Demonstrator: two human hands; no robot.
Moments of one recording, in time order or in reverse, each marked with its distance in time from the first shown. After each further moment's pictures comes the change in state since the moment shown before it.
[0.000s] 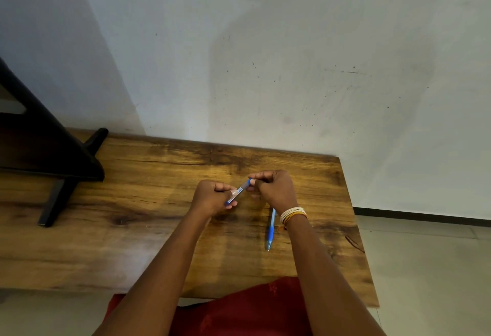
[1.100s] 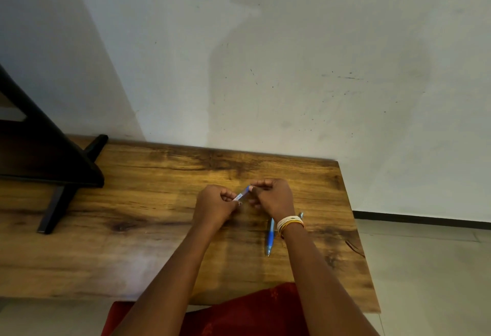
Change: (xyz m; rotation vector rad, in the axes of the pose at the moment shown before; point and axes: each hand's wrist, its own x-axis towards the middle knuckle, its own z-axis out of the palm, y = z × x) left_hand -0.012 -0.004 0.007 0.375 0.161 0.205; right_hand 0.004 0.017 0.006 -0.148 0.154 0.006
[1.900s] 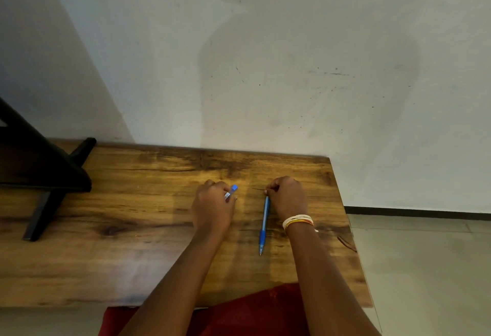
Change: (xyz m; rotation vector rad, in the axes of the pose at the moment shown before) left_hand -0.005 0.006 0.027 0.311 0.265 0.243; right_hand 0.008 0.012 -0.044 -0.543 0.136 -0.164
